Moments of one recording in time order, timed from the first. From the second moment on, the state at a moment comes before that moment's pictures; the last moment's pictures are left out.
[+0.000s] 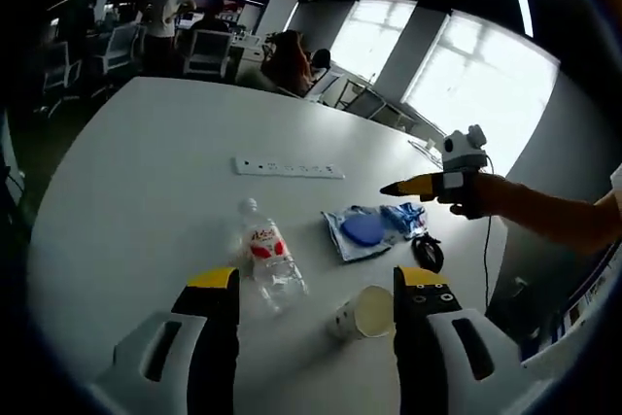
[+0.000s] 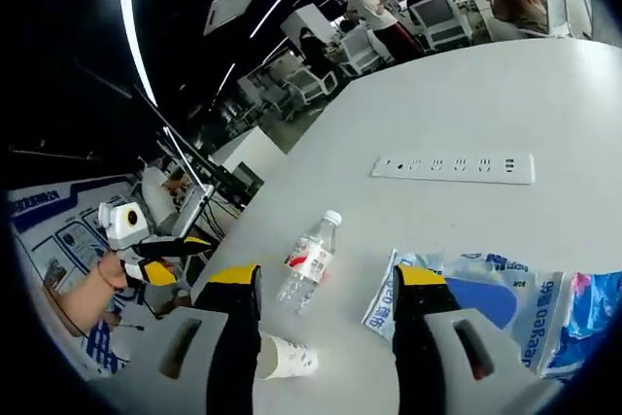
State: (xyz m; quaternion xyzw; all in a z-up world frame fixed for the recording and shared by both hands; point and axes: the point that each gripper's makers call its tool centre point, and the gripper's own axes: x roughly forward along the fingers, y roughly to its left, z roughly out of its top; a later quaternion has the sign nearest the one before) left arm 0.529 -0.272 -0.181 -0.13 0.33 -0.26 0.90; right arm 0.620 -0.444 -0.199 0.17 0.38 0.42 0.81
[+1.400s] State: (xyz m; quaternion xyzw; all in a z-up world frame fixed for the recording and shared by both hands) left arm 0.513 -0.204 -0.200 -0.19 0.31 -0.21 0.91; right arm 0.679 -0.310 -0.273 0.24 0.53 0.46 0.67
